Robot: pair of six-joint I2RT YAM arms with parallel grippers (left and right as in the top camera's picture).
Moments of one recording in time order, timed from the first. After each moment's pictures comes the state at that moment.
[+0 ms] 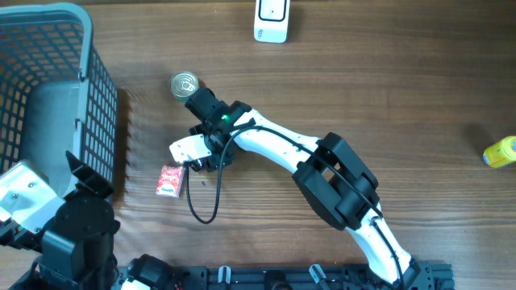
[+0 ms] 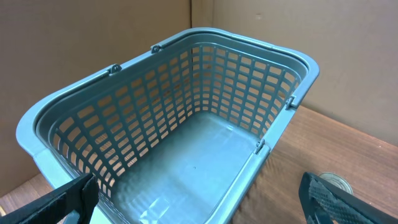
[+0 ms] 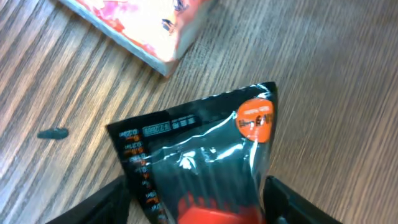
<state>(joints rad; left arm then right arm) -0.44 0.62 1.22 -1.24 -1.07 -0.60 0.85 2.31 1.74 -0.66 -0.32 -1.14</state>
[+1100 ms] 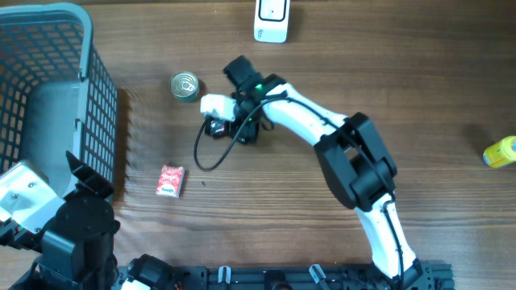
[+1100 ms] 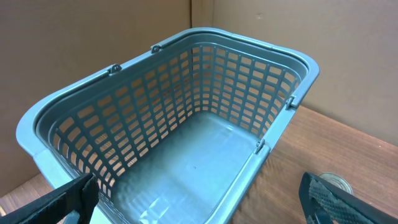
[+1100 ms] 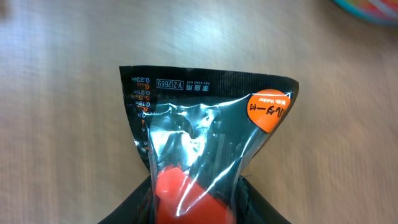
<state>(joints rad) -0.44 0.62 1.22 -1.24 -1.07 -0.60 0.63 2.32 1.75 -0.64 -0.37 -0.79</state>
